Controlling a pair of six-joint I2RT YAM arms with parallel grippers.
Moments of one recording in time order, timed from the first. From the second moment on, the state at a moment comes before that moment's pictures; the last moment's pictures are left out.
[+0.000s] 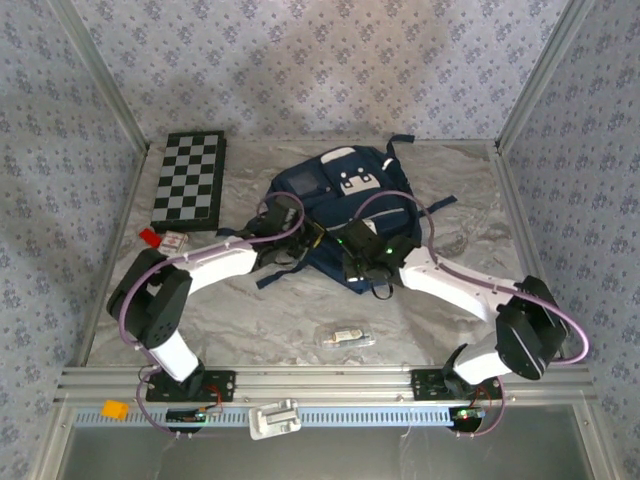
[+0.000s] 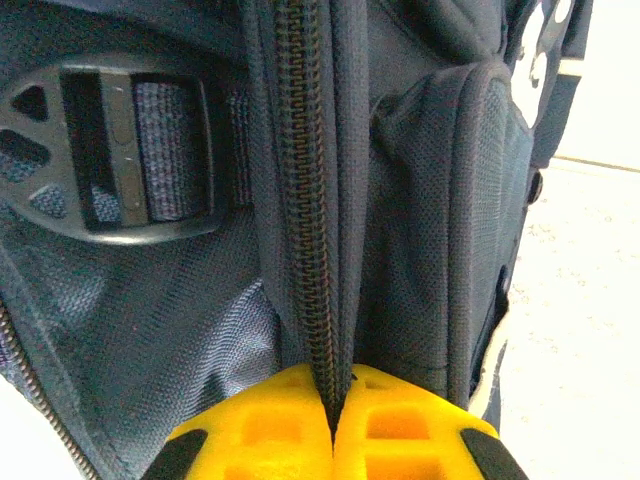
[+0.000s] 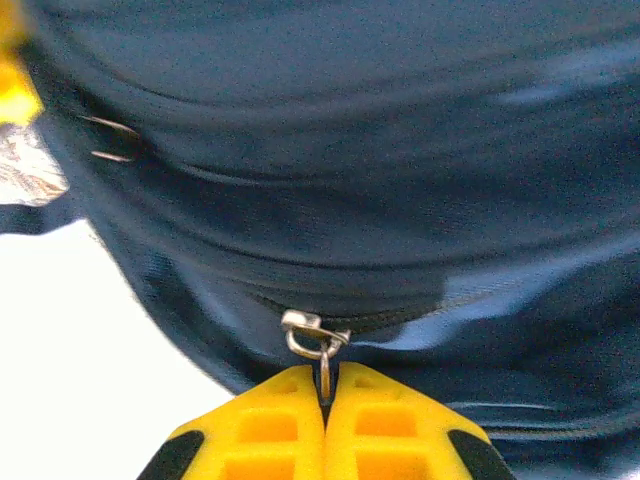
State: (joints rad) left arm -0.65 1.64 0.97 0.01 0.16 -1.49; right arm 0.81 1.42 1.00 -0.66 0.23 0.60
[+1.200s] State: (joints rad) left arm -0.50 1.46 0.92 -0.18 0.42 -1.29; right arm 0.91 1.59 1.20 -0.57 0.22 0.60
